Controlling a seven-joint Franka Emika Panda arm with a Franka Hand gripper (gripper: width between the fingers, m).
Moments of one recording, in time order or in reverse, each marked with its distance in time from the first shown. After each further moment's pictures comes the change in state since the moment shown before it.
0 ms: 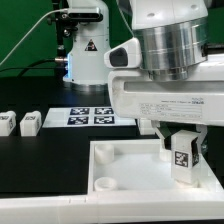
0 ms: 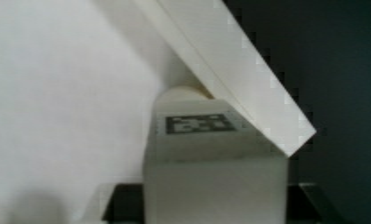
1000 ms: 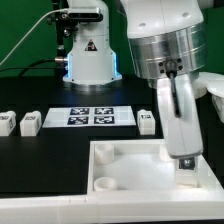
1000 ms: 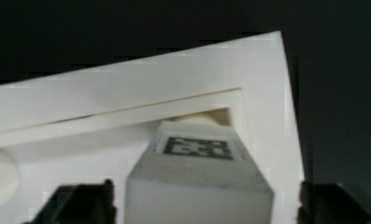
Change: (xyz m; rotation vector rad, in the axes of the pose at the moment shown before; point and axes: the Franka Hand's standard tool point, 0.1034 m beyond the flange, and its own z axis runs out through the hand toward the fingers) arm 0.000 -0.002 0.006 -0.011 -0.060 0.921
